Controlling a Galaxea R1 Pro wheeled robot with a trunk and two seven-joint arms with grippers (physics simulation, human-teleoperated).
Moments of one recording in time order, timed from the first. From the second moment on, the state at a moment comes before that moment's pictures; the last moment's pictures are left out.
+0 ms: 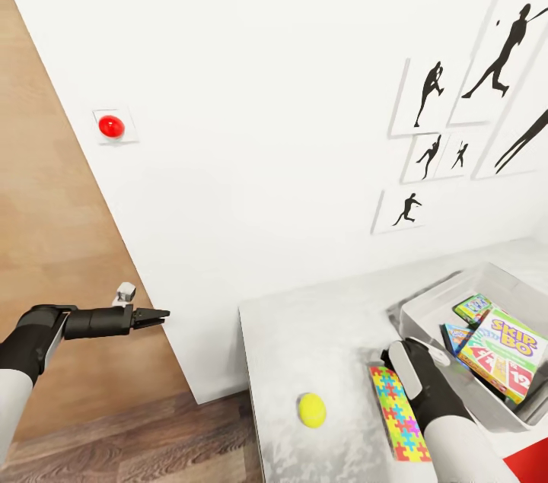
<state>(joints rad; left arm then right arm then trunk) -0.80 0.39 0.22 -0.64 -0.18 0.79 -1.56 -0.60 0.00 -0.20 -0.80 -0.42 0.61 -0.66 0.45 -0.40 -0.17</state>
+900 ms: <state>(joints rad) -0.80 0.38 0.22 -0.64 -0.18 0.79 -1.56 -0.61 0.00 -0.20 -0.79 -0.42 0.59 -0.65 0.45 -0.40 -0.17</state>
